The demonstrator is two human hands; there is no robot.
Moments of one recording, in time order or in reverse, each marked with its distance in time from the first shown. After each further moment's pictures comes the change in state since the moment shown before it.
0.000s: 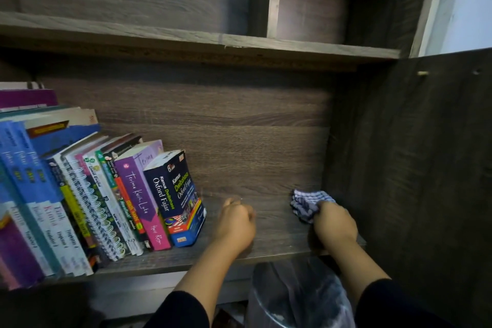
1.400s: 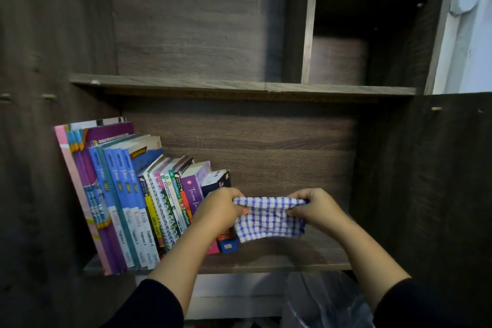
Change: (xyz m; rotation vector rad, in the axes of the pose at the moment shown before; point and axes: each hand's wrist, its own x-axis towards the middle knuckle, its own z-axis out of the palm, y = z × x) left_hand -0.046 -0.021 -0.152 -0.153 -0.027 -0.151; right_hand -0.069 -0.092 -0.071 0.586 -0.305 -0.381
